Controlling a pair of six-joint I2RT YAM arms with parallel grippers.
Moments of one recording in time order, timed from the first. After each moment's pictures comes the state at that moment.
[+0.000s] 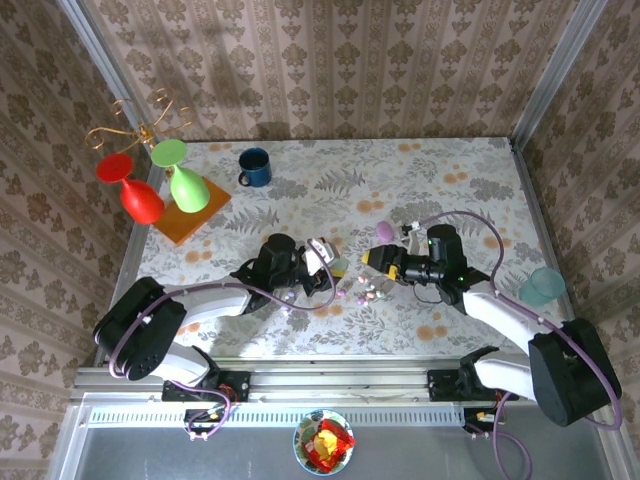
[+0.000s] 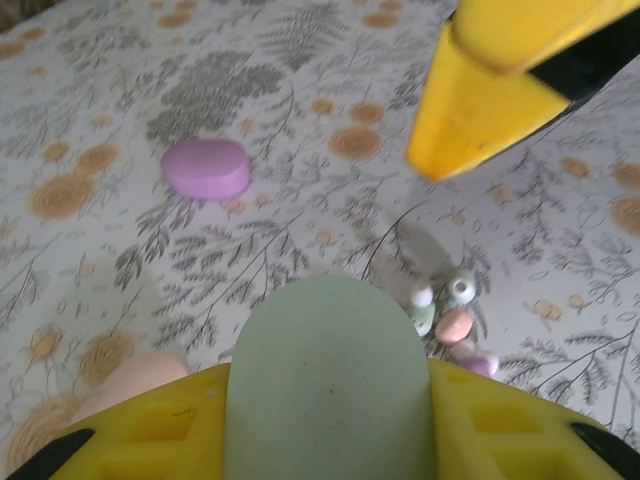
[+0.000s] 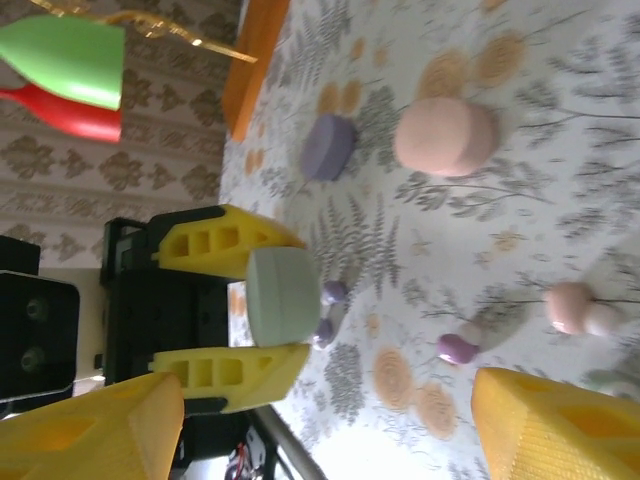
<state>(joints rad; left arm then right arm) -0.79 1.44 0.56 0.44 0.42 0.22 0.34 1.19 0.49 0.18 -0.70 0.84</state>
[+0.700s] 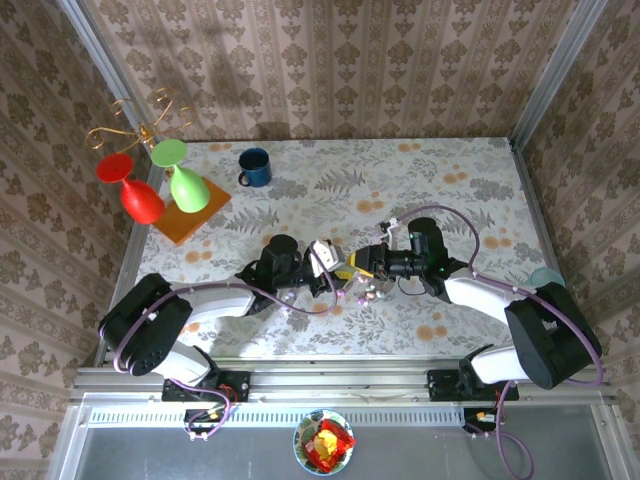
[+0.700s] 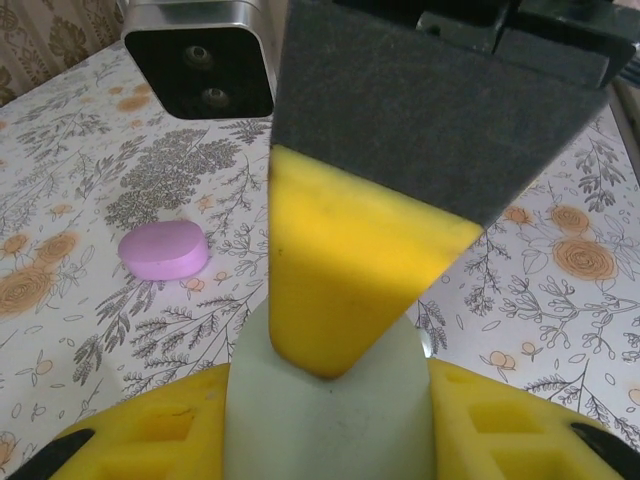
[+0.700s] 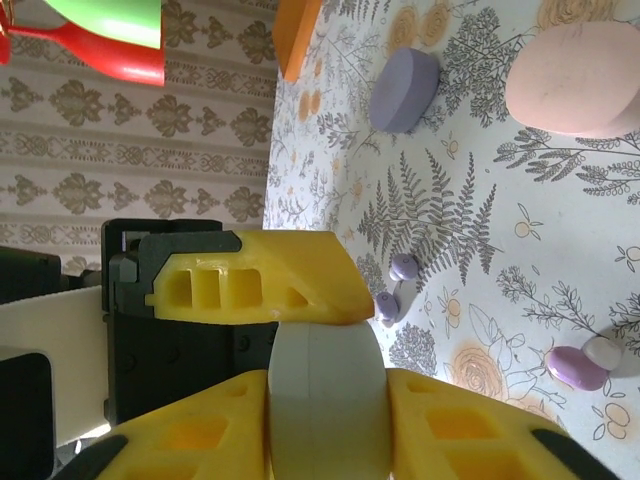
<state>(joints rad) -0.82 1.47 0.56 0.56 0.49 0.24 0.41 1.37 0.55 0.34 -0.81 0.94</state>
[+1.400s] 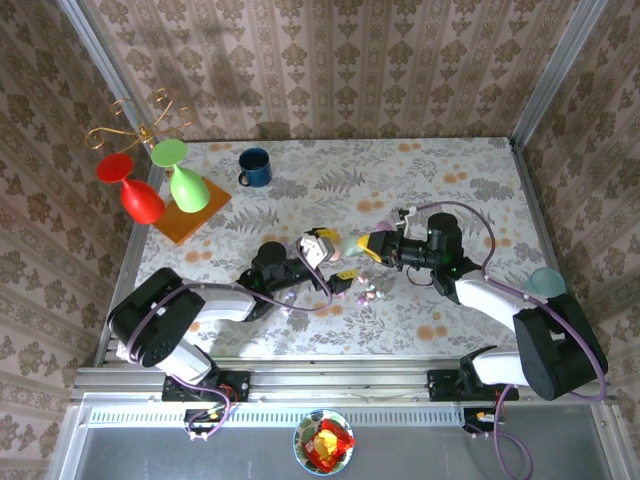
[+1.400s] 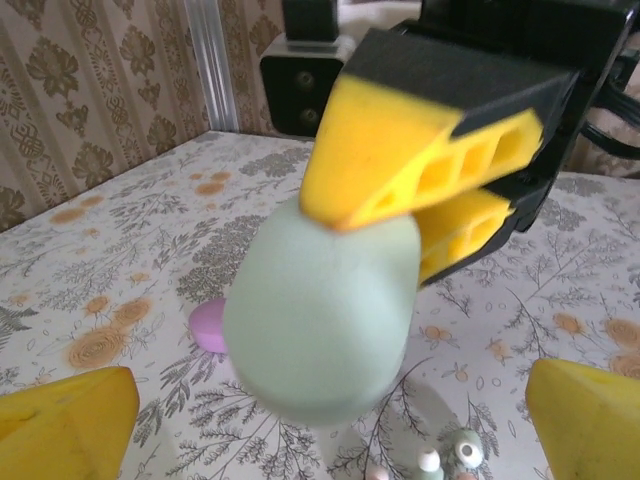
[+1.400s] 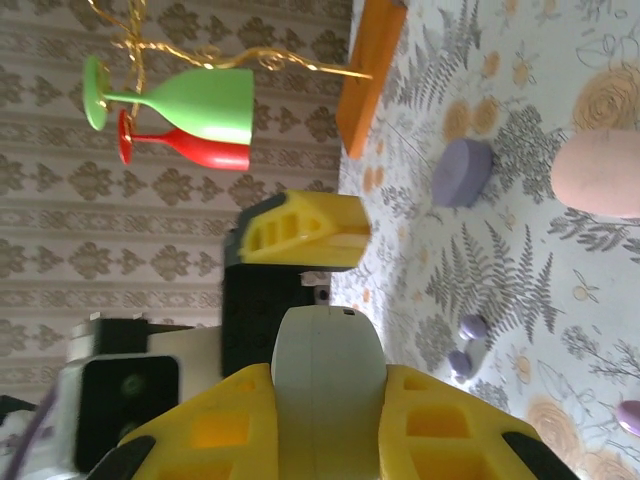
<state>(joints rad) -0.79 1.56 0.47 1.00 0.43 0.06 0.30 1.30 0.52 0.51 -0.83 1.17</state>
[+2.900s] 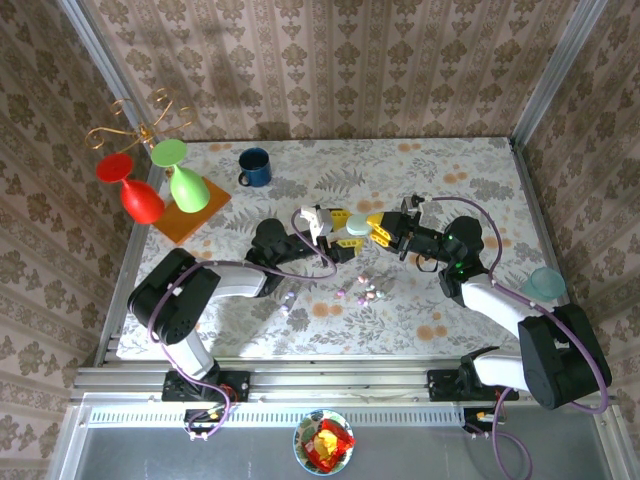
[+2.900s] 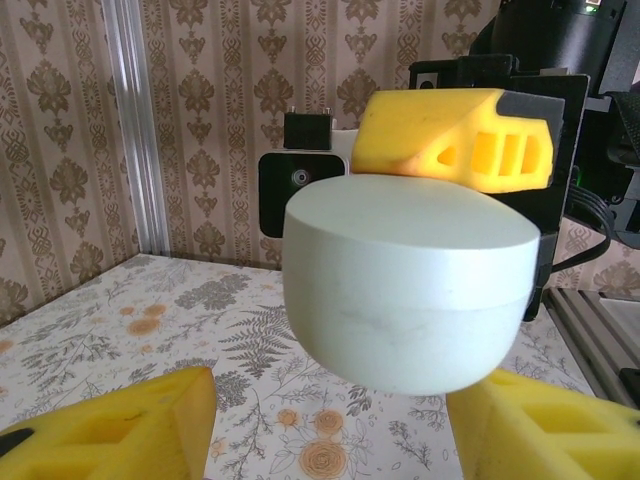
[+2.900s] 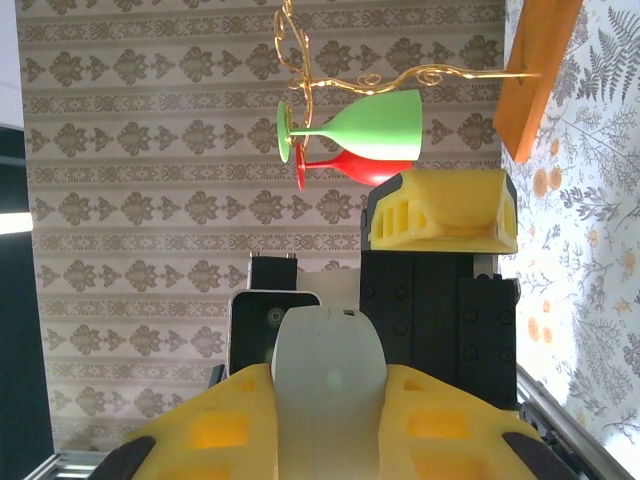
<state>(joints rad) -0.72 1.69 0.68 1.18 0.70 -0.12 0.26 1.26 0.49 0.92 -0.88 1.68</state>
